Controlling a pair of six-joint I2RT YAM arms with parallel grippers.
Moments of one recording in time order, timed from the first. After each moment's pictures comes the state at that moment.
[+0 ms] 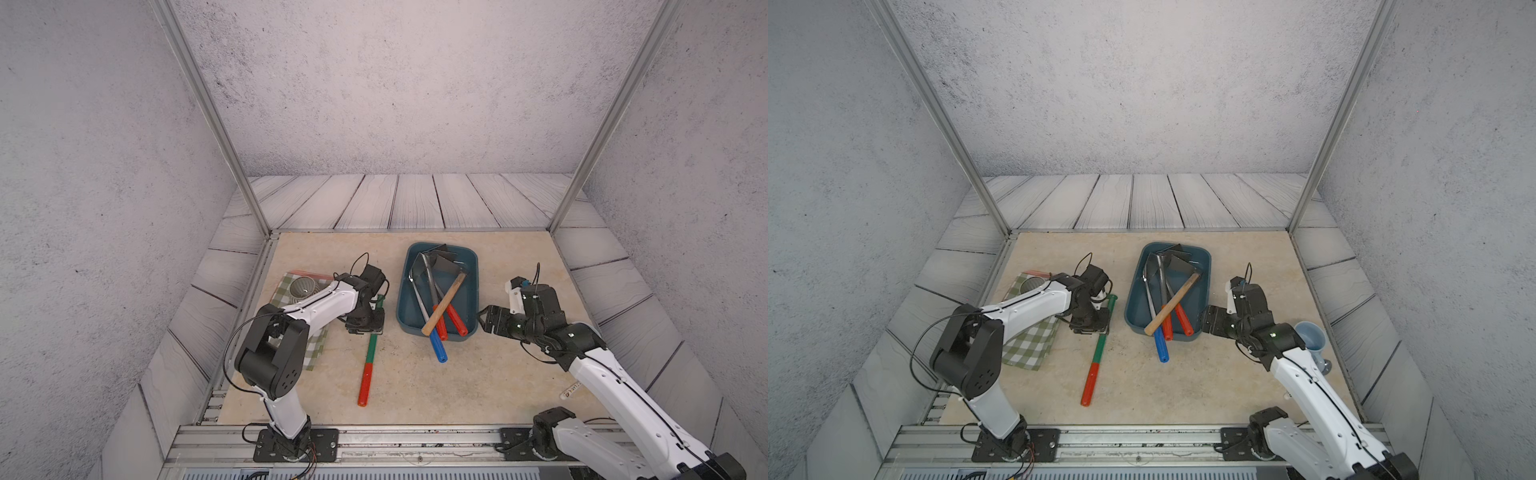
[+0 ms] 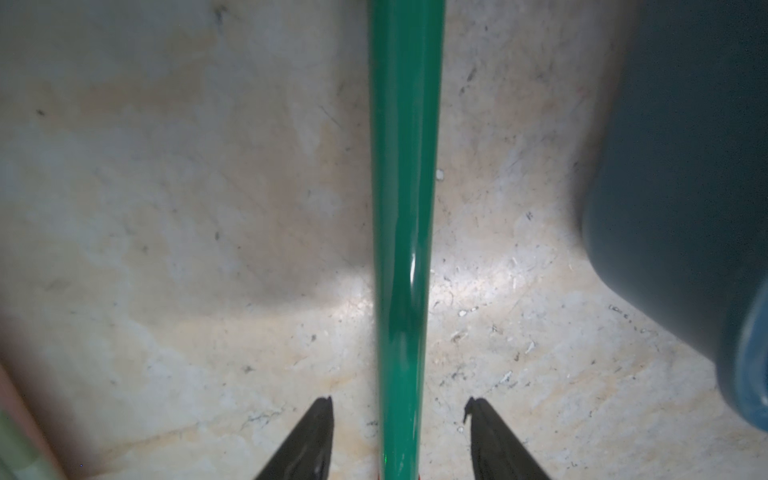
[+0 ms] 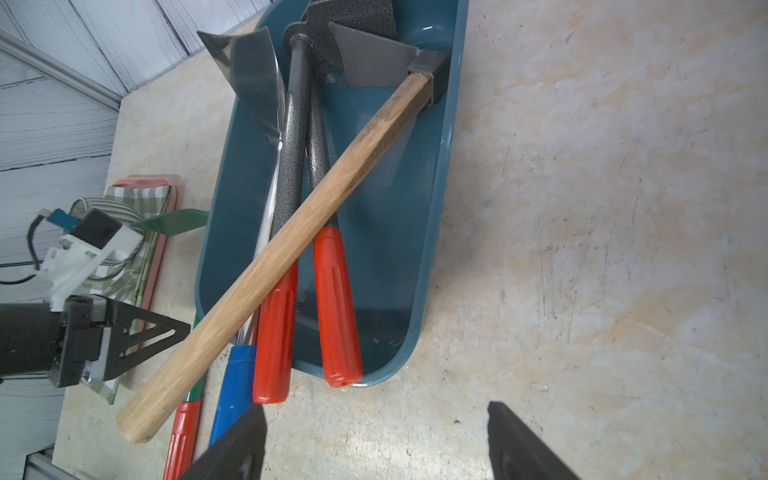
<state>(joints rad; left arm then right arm) -0.54 1.75 1.19 -0.87 0.12 -0.40 0.32 0.93 0.78 -0.66 -0.16 0.49</state>
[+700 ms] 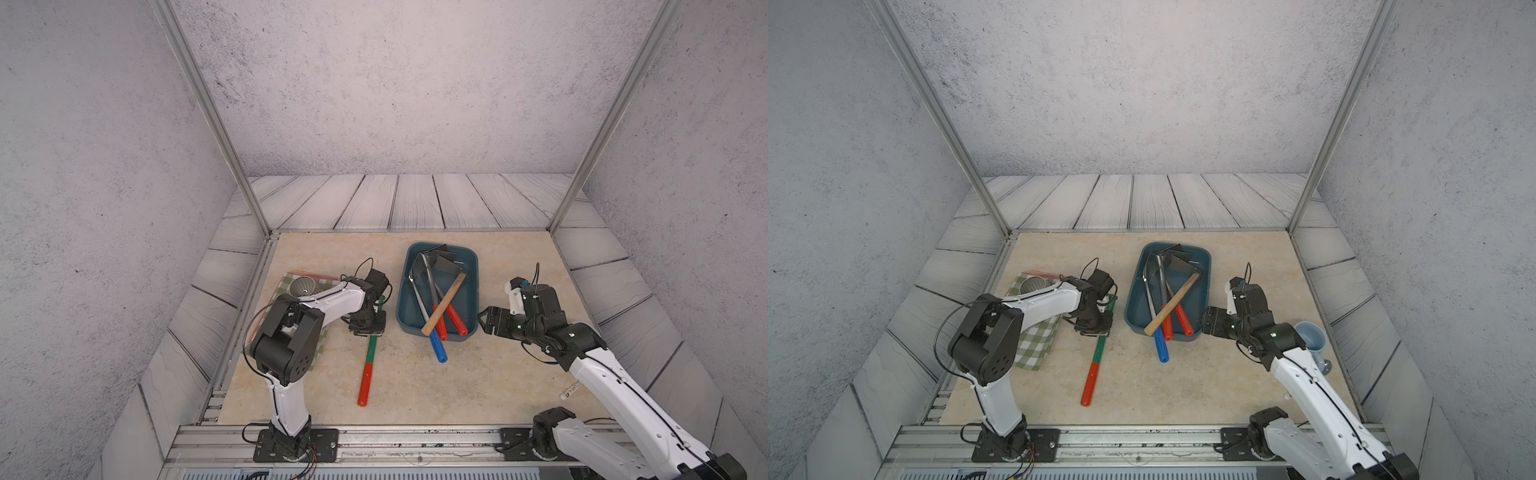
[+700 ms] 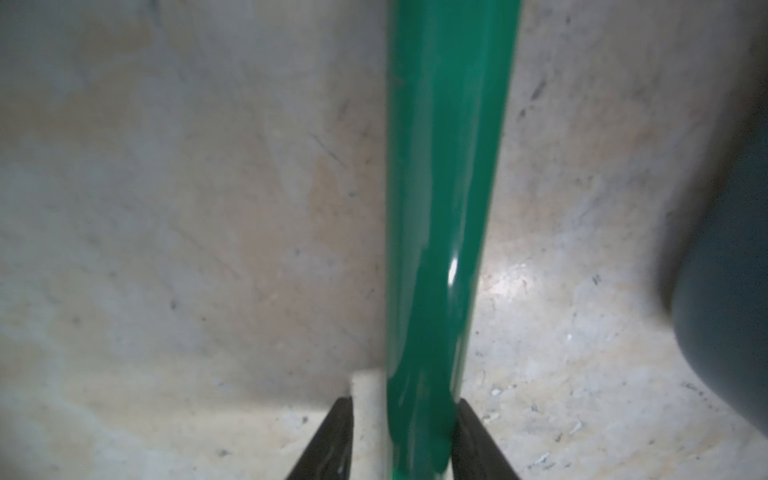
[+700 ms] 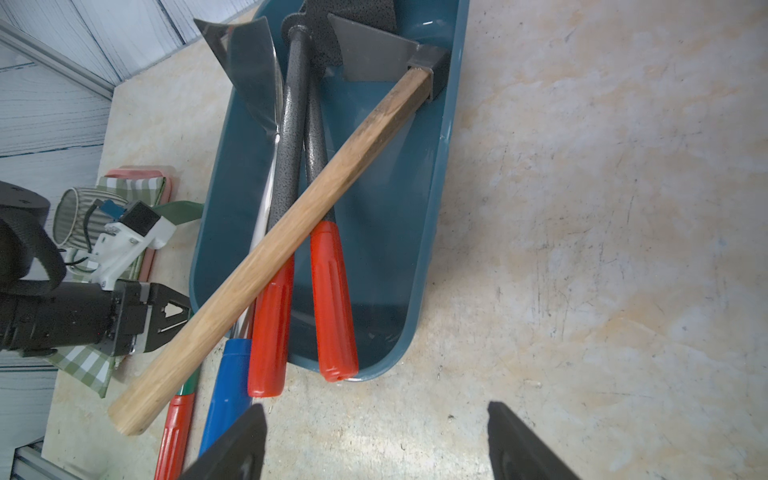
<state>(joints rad) -0.54 1.85 1.19 -0.80 0.08 -0.42 0.32 0.93 0.78 -0.68 -0.16 0.47</state>
